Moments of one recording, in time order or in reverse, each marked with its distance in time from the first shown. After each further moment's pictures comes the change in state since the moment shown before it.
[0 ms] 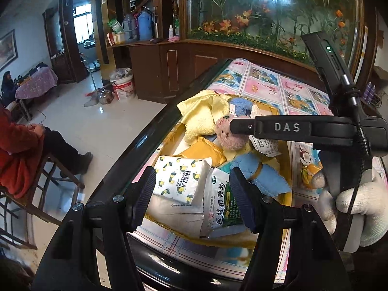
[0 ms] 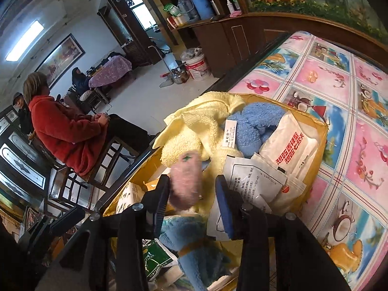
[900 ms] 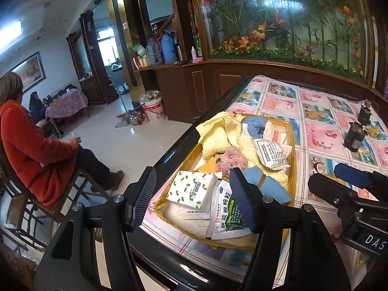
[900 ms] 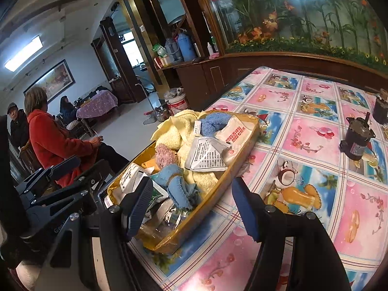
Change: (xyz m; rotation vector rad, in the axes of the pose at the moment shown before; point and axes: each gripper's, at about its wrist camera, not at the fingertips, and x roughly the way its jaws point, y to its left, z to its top) left arm -0.035 -0.034 -0.002 0.036 -0.126 0.214; right arm -0.100 0.001 -0.086 0.010 -0.256 -0.122
